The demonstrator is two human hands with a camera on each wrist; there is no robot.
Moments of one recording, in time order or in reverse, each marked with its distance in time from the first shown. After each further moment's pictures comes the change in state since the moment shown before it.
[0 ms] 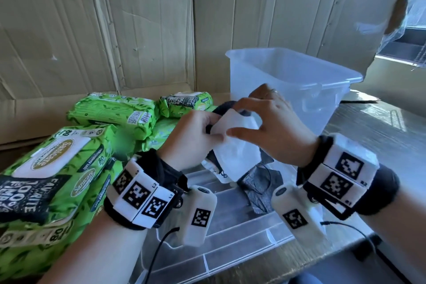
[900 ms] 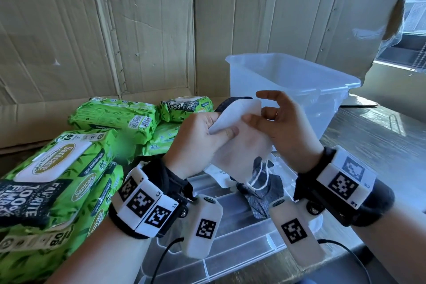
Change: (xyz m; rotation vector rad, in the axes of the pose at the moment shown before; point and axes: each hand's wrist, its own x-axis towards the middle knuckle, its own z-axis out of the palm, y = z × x) left_hand -0.003 0.005 0.009 -0.231 0.093 0.056; right_hand -0.003 0.003 0.005 0.885 0.239 0.388
